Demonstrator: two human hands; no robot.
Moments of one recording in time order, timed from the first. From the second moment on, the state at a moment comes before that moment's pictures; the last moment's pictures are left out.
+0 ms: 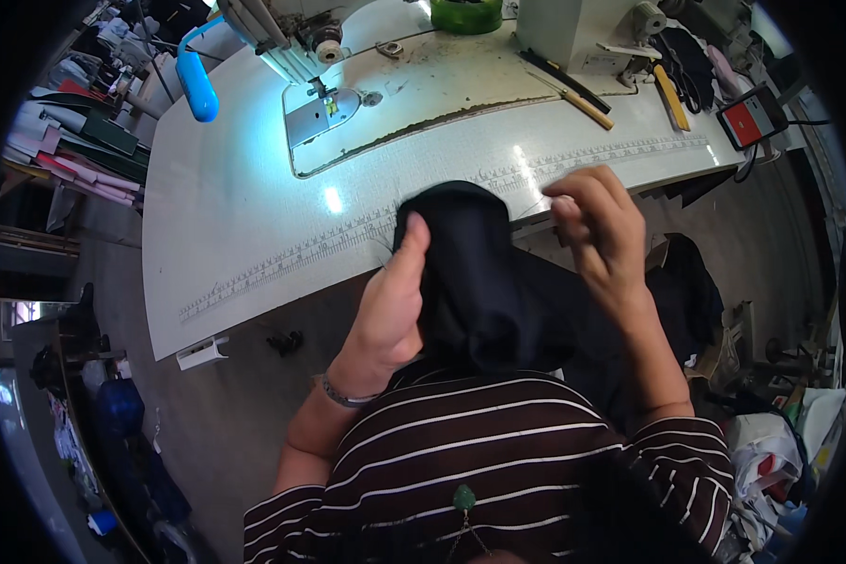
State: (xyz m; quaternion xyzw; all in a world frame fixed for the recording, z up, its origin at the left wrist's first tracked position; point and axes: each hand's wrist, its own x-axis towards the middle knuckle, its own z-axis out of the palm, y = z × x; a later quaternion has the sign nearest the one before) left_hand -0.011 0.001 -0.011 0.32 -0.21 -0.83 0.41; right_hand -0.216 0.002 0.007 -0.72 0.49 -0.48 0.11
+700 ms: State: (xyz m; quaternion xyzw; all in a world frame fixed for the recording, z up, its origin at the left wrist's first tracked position) left_hand 0.001 0.006 -0.020 0.33 -0.32 -0.70 0.54; right_hand -0.199 0.041 -0.012 -0.47 0.40 -0.43 0.65
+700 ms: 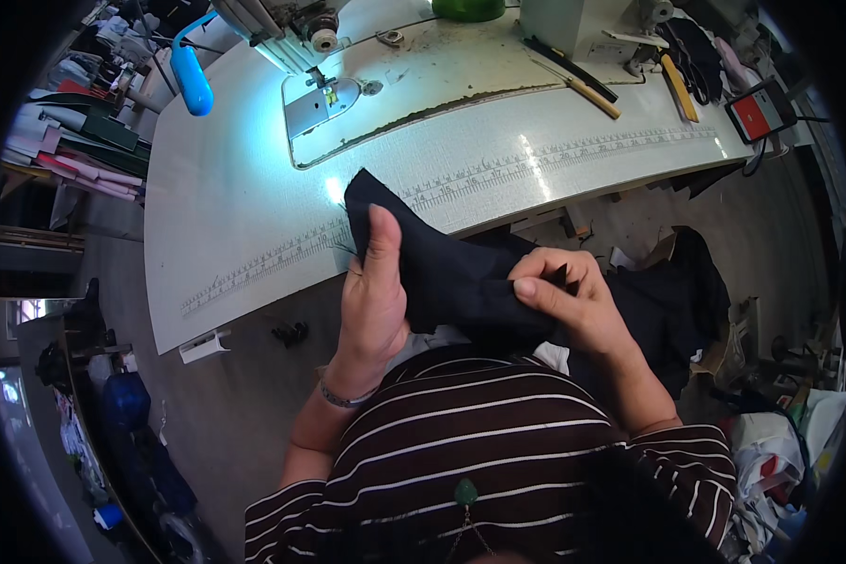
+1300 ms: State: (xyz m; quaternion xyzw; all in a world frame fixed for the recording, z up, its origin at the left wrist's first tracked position) left_hand -0.009 0.017 -0.009 0.41 -0.48 -0.61 0.48; right_hand -0.201 0.038 -0.014 -0.52 0.43 -0.48 0.56
